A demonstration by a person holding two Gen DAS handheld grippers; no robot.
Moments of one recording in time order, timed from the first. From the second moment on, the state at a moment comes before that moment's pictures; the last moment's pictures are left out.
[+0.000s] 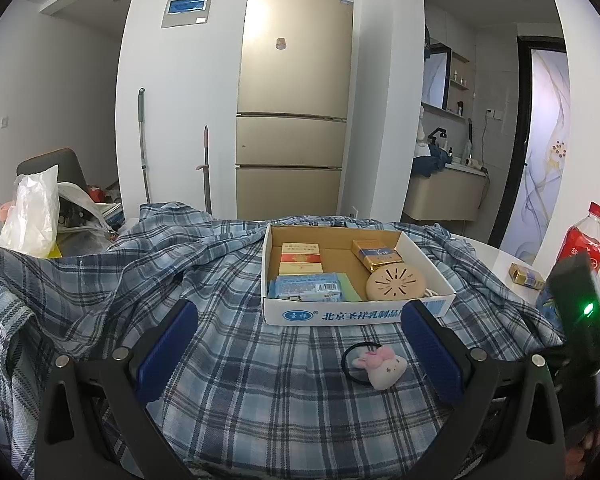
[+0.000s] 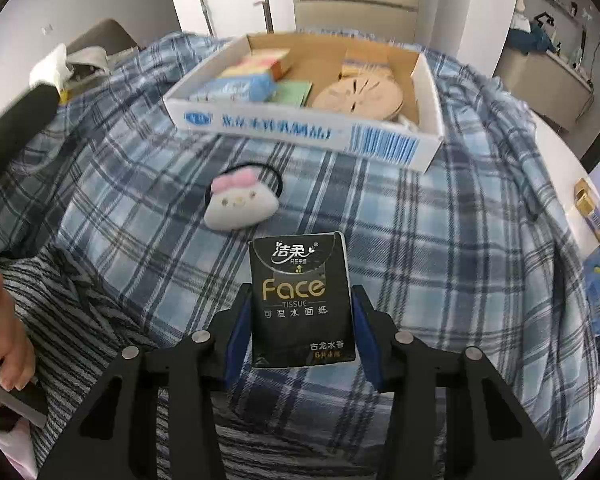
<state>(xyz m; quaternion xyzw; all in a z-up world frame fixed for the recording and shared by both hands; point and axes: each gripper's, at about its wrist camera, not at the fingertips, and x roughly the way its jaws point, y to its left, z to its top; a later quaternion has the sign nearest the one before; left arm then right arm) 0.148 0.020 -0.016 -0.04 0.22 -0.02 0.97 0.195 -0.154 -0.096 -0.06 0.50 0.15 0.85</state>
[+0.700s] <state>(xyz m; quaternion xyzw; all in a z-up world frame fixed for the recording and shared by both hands) 0.184 -0.014 -0.031 0.02 0.32 -0.09 0.94 0.192 -0.198 -0.055 -0.02 0.33 0.11 0.94</state>
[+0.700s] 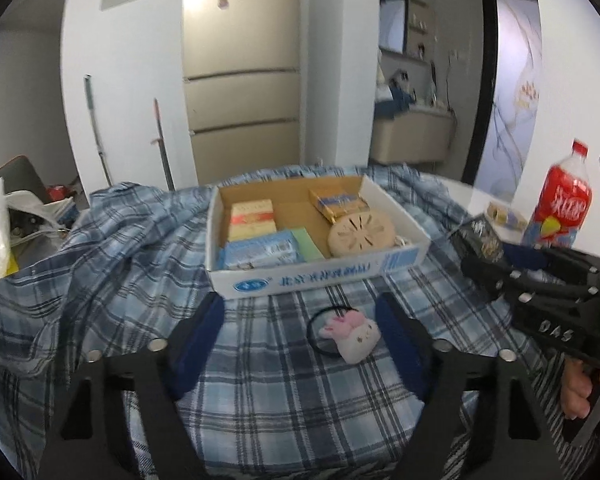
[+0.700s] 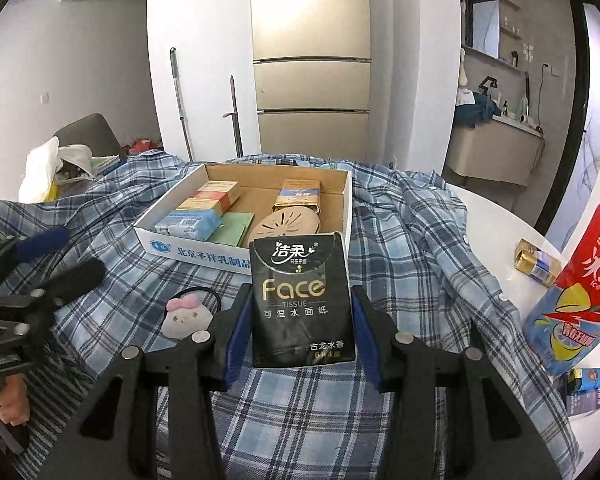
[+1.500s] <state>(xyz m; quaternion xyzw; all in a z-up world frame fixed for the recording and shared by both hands) 0.235 -0.051 -0.072 0.06 0.43 -0.17 0.88 0.197 -0.210 -0.061 0.02 0.35 0.12 0.93</state>
